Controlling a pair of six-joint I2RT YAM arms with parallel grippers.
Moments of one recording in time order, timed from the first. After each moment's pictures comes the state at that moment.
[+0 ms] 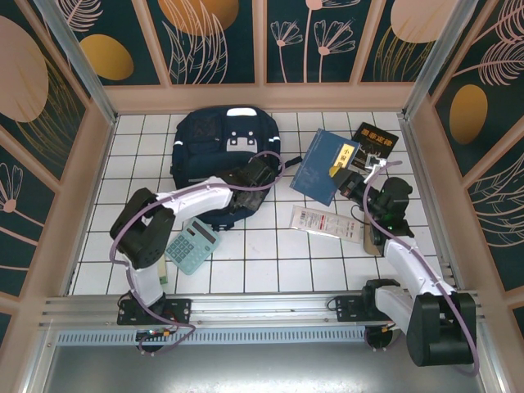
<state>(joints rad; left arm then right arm) -0.77 1.86 1.28 -0.55 -0.30 -0.22 0.06 0.98 0.41 0.49 -0.66 0.89</state>
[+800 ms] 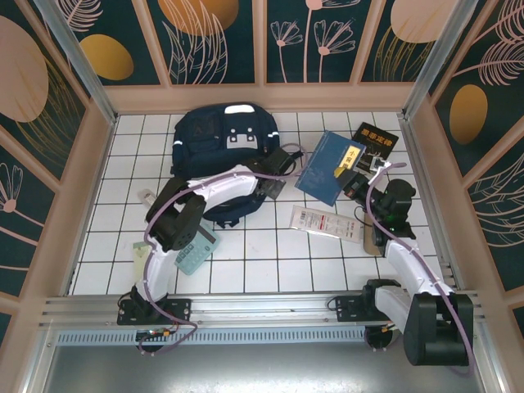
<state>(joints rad) -0.79 2.16 1.67 -0.59 -0.28 -0.16 0.00 0.97 0.39 0.49 -0.65 0.90</state>
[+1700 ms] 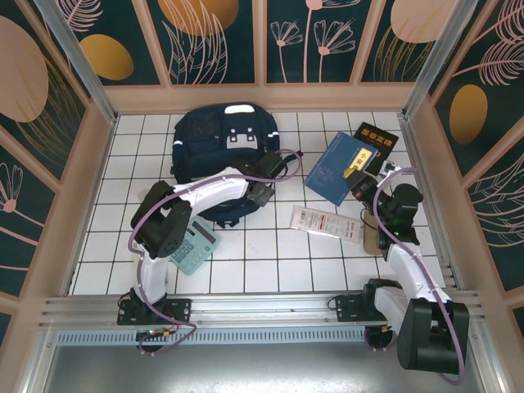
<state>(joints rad) -0.79 2.02 1.51 -0.70 -0.30 -0.10 -0.08 0.93 0.36 0.48 -0.65 0.95</state>
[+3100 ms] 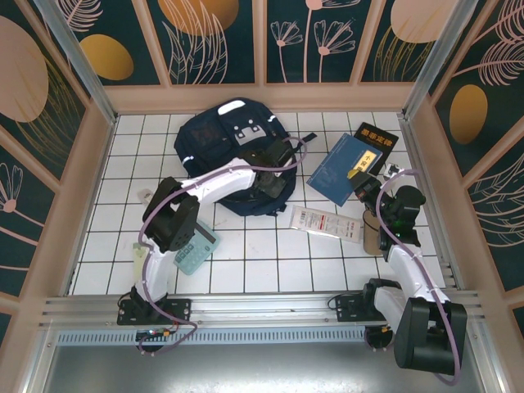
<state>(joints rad) -0.78 2.10 1.70 -0.74 -0.16 -0.15 -0.12 0.93 0.34 0.48 -0.66 0.99</state>
